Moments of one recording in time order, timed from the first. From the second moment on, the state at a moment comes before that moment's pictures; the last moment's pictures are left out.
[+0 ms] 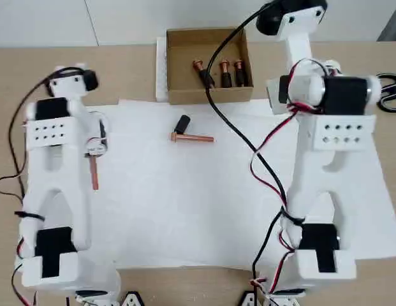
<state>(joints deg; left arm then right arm) -12.2 2.3 1.2 90.4 8.8 -3.1 2.2 -42.5 99.1 14.3</state>
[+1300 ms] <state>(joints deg) 7.1 2.3 -13.5 99.4 9.9 -3.0 -56.4 43.4 47.6 16.7</state>
